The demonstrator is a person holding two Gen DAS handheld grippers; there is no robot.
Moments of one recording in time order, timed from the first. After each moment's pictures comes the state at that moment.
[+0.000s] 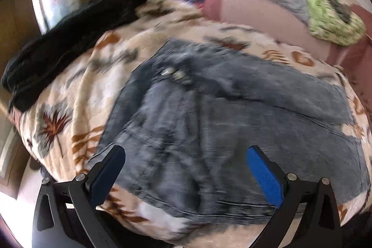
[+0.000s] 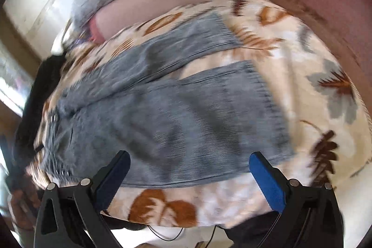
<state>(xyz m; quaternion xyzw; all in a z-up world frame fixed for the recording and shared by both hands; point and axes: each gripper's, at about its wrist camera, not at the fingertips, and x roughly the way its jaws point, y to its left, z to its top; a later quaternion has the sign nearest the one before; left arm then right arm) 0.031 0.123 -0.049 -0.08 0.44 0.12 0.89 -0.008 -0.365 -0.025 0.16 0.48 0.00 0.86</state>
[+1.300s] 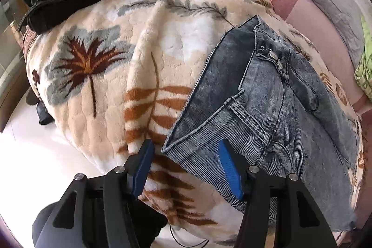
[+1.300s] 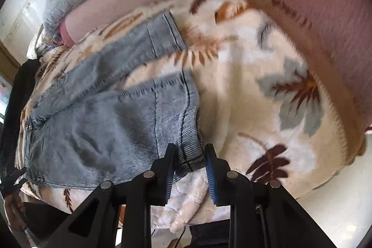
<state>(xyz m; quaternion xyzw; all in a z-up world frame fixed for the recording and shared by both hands) 0.013 0.234 -0.096 -0.24 0.49 0.19 0.82 0.004 -0.422 -0.040 0.14 0.52 -0.06 0.84</state>
